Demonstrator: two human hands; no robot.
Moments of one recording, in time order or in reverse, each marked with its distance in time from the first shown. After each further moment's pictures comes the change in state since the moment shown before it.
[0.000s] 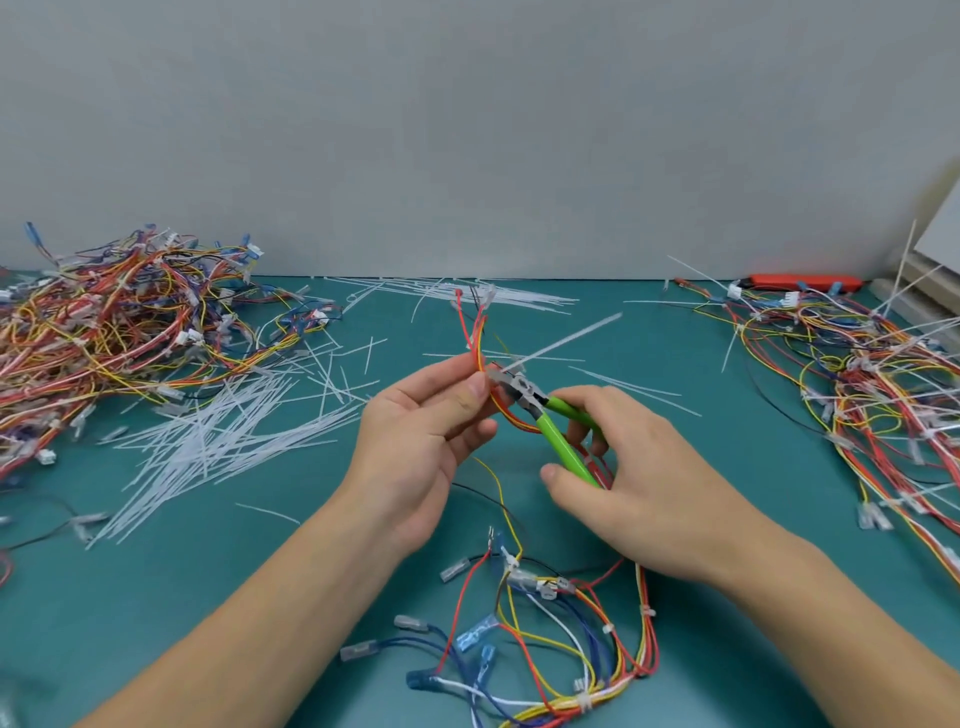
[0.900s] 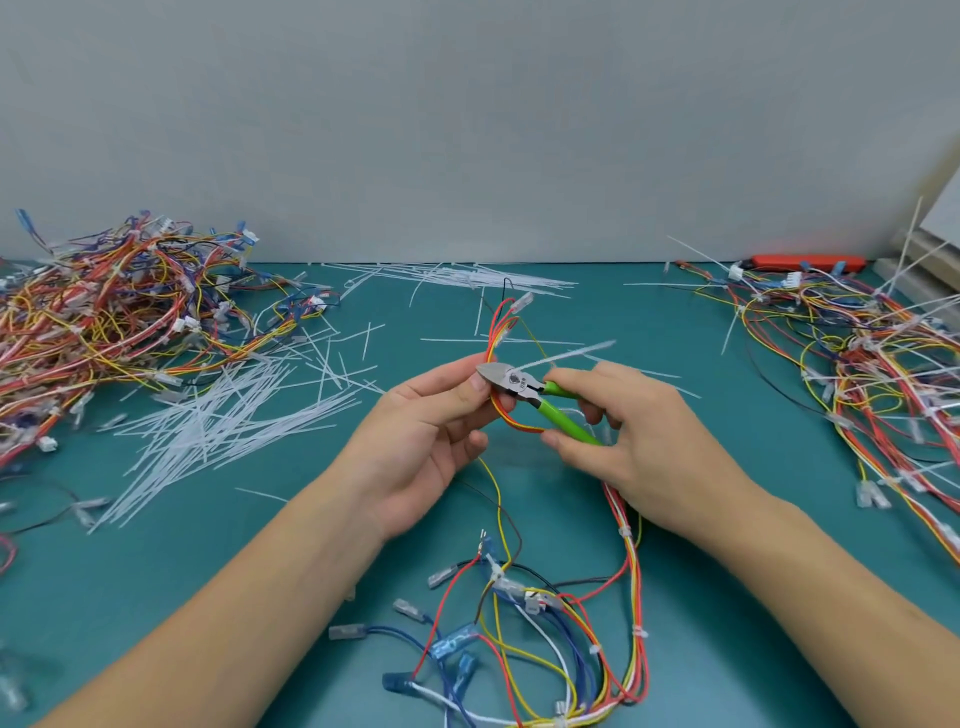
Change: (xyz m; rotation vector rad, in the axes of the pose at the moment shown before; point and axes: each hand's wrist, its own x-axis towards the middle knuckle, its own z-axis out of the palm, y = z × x) left_hand 0.003 0.000 -0.013 0.057 -0.130 -0.220; right_hand 0.013 0.021 0.001 -0.046 0.100 -0.132
